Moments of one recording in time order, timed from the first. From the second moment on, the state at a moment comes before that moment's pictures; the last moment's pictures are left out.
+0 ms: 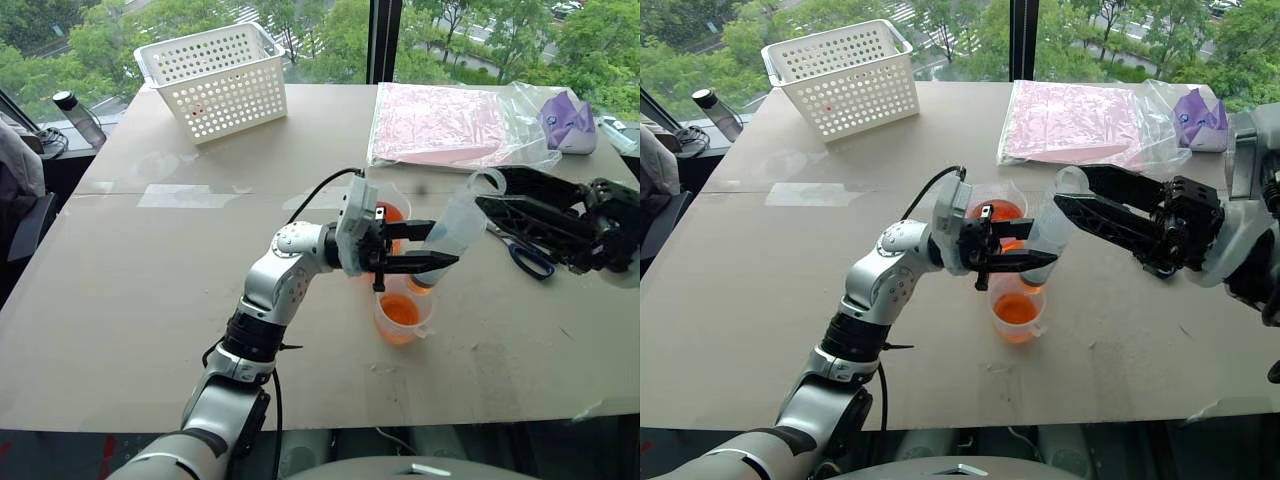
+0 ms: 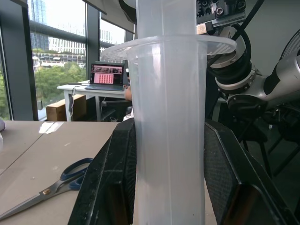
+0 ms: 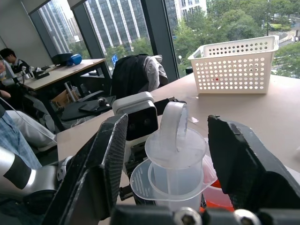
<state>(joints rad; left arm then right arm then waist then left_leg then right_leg) -0.59 0.18 -0.22 -0.03 -0.55 0.32 -1.21 -0.26 -0.96 -0.44 -0.63 1.68 0.82 0.36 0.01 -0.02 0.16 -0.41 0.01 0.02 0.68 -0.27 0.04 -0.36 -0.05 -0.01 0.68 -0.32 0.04</state>
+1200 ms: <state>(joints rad) -0.60 0.21 -0.23 -0.04 -0.59 0.41 -1.24 -0.16 -1.00 -0.37 -0.64 1.41 0.72 0.64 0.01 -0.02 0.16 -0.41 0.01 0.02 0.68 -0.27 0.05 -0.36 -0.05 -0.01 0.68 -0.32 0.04</state>
